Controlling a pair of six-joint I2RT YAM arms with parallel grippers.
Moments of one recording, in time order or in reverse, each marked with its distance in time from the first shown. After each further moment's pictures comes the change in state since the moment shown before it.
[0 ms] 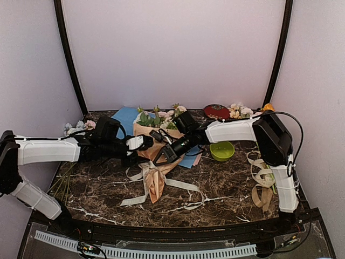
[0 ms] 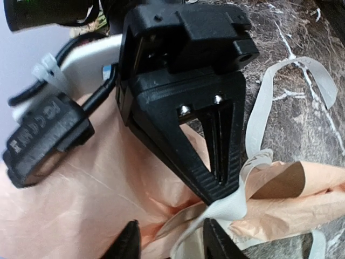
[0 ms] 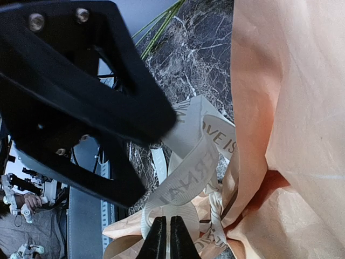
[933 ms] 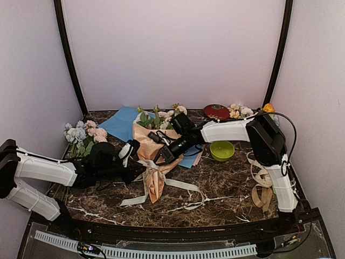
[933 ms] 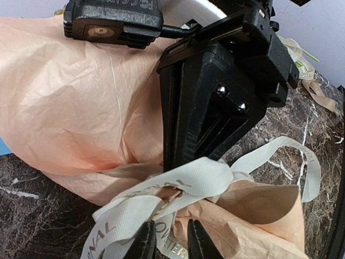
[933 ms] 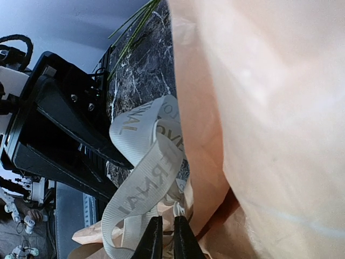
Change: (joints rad) left arm -0.127 -0.143 -0.353 0.387 -0.257 -0.901; right arm -0.003 0.074 0.094 -0.066 0.051 -0.053
